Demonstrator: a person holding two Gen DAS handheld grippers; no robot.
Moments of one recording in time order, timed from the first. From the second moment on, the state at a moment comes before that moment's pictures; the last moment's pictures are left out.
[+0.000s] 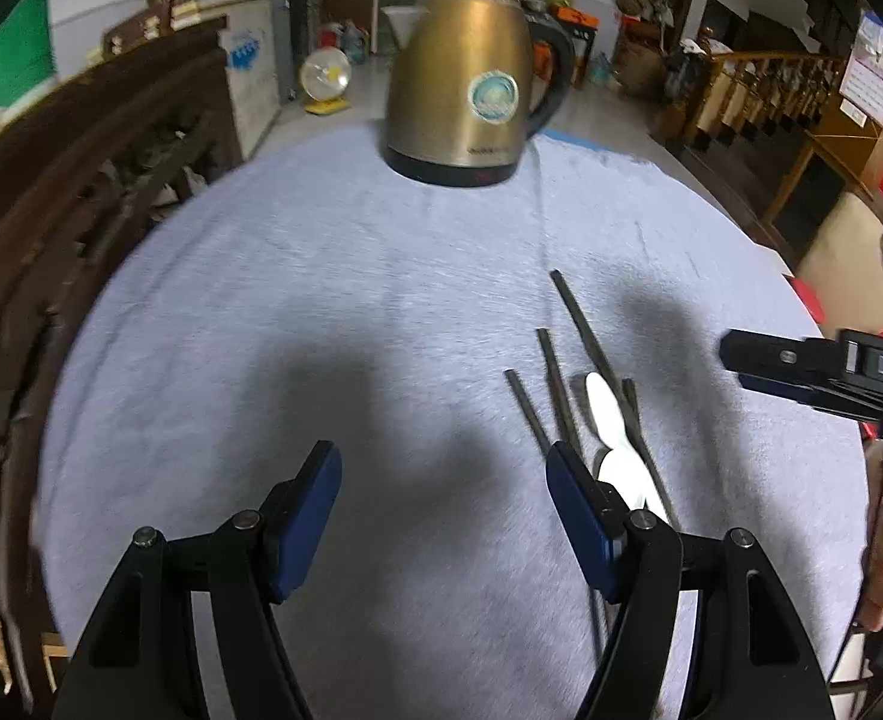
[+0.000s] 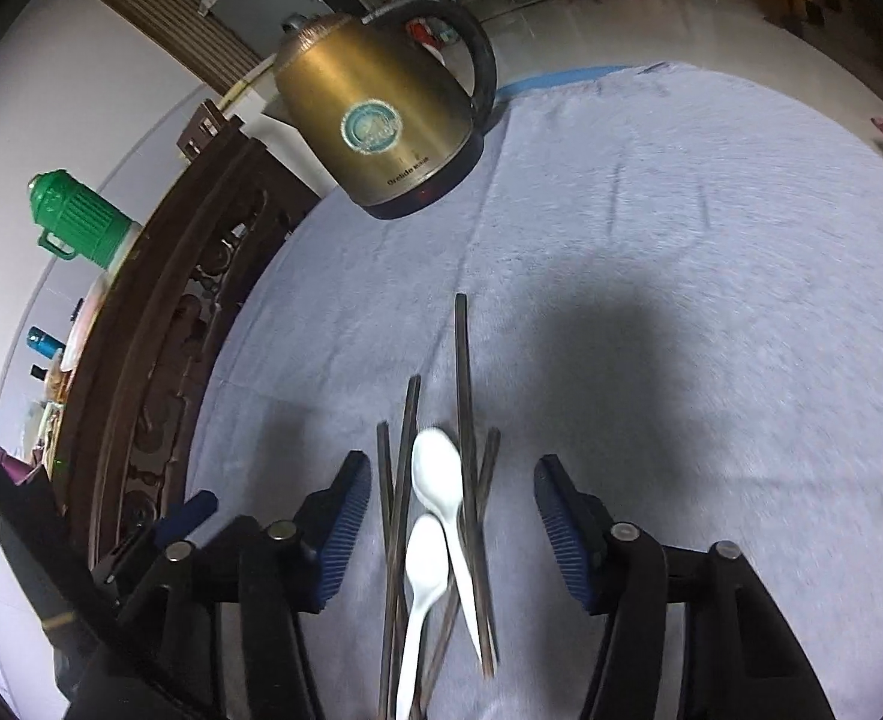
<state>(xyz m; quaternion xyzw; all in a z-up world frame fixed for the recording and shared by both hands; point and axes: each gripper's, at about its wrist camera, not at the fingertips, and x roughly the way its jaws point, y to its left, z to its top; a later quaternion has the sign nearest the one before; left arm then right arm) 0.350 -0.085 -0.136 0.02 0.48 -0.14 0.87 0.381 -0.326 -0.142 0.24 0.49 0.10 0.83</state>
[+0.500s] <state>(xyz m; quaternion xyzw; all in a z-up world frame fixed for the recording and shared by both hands) 0.399 -0.108 -0.171 0.00 0.54 -0.17 0.82 0.468 -0.300 -0.178 0.21 0.55 0.09 0.81</state>
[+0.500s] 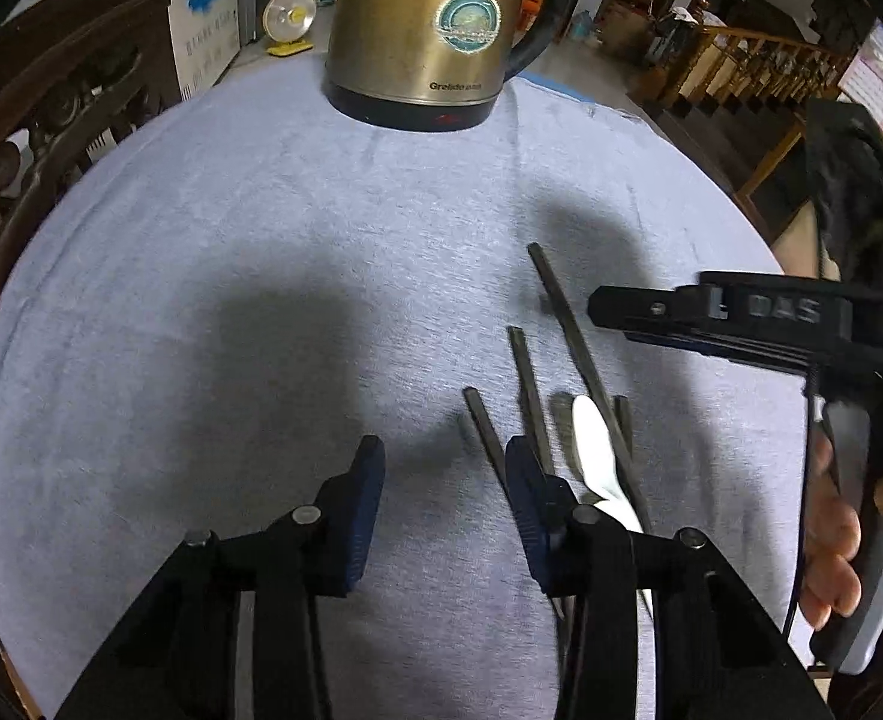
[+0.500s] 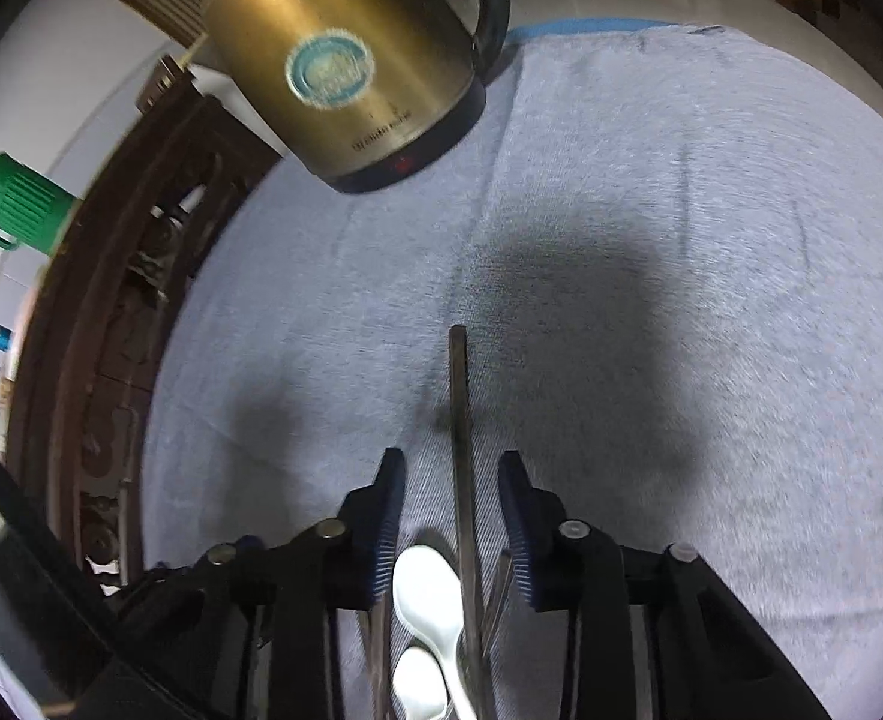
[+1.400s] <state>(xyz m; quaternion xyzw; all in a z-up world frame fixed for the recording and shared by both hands) 0.451 -0.158 -0.183 0.00 0.60 -0.19 0.78 0.396 -0.362 -0.170 0.23 0.49 0.07 0.84</state>
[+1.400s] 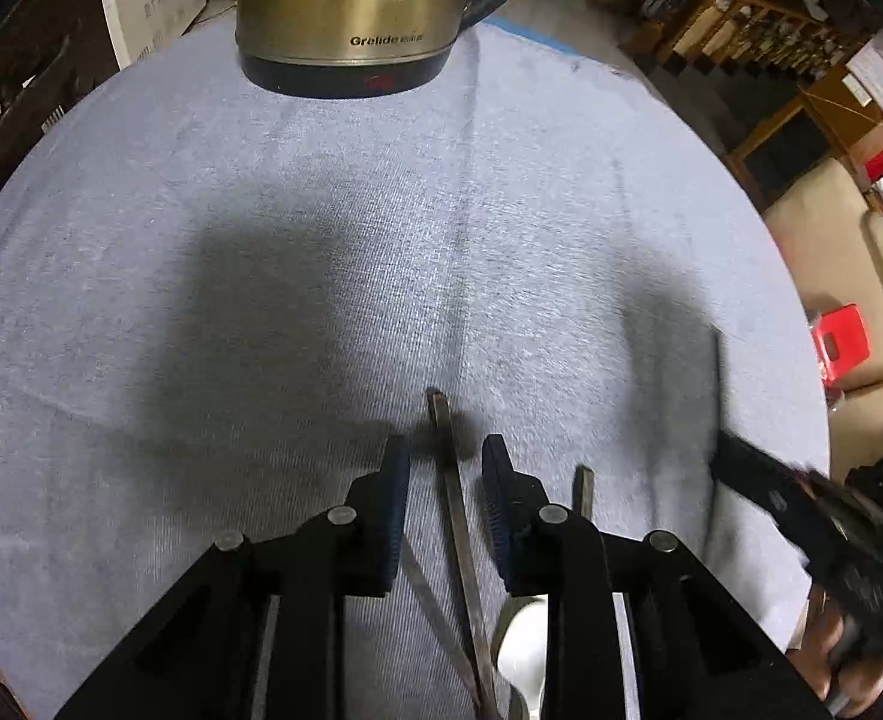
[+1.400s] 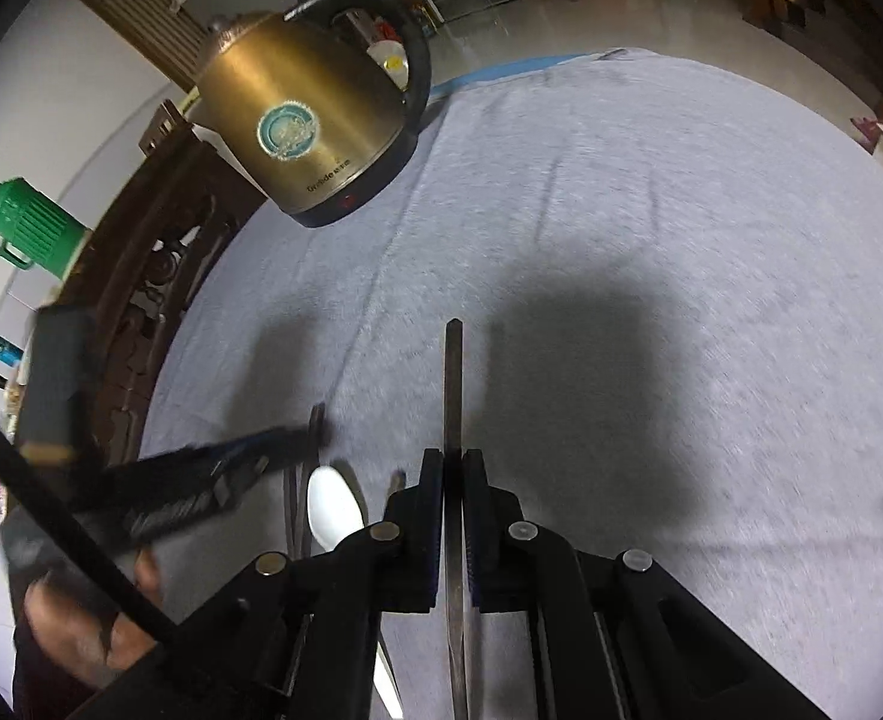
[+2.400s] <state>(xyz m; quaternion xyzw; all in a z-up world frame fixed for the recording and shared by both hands) 0.364 -0.109 -0.068 -0.01 0.43 -0.18 0.88 0.280 -0.355 -0.098 0.22 0.38 0.08 0.89</state>
